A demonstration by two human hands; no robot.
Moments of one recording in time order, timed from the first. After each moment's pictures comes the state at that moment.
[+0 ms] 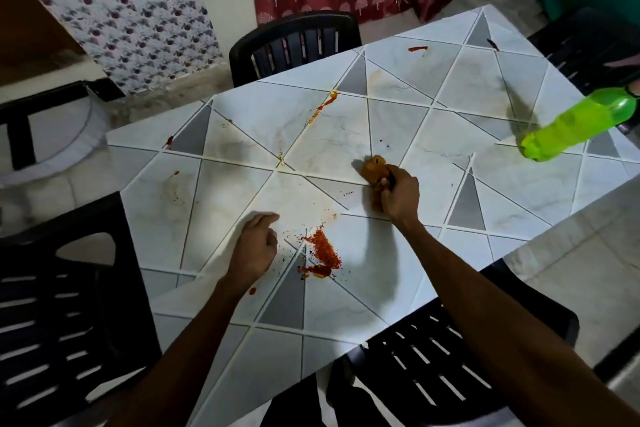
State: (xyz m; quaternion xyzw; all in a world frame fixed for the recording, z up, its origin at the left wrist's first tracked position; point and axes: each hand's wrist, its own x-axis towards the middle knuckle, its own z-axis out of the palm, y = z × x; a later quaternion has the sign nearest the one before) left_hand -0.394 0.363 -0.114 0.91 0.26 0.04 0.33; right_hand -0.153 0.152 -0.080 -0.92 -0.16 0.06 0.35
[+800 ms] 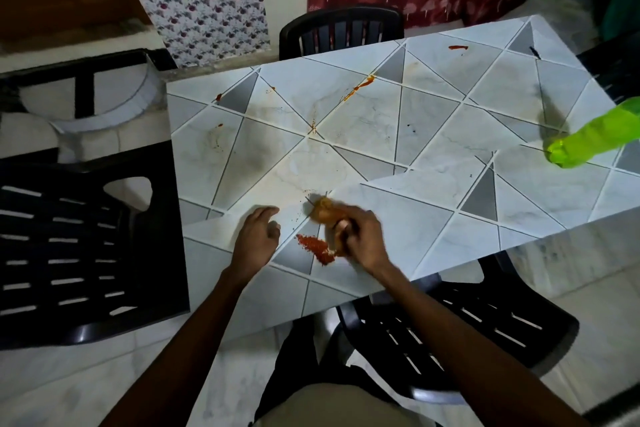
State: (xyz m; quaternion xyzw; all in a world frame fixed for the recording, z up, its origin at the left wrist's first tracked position) left_hand -0.487 0.316 -0.102 0.87 0.36 0.08 0.33; right_hand -0.326 0.137 -0.057 -0.80 -0.33 0.21 0.46
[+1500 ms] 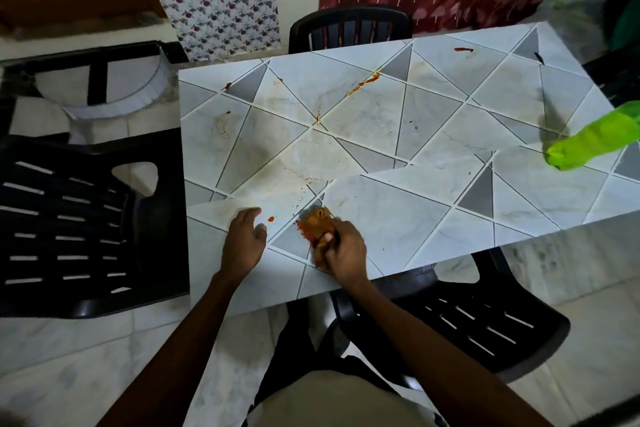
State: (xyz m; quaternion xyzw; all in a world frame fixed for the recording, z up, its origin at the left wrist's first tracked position) left_hand -0.531 0.290 -0.106 0.82 0.44 0.10 0.35; right_hand -0.387 0.120 -0.069 -0.87 -0.25 0.23 0.37
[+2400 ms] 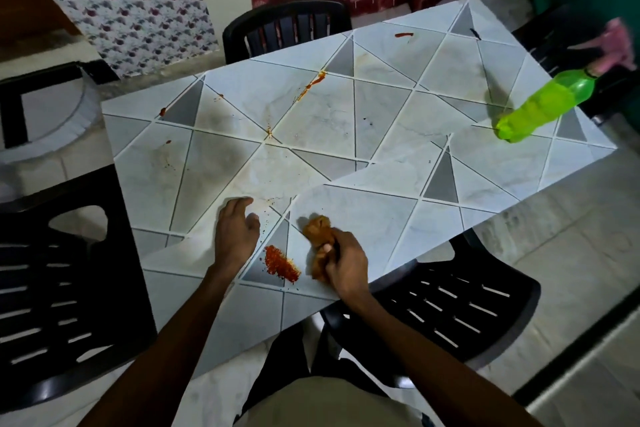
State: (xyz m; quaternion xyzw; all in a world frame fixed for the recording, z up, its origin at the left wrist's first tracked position) left_hand -0.434 0.324 -0.109 0.87 0.37 0.09 0.31; right_hand -0.361 0.100 -0.062 -0.89 -0.15 0.19 0.38
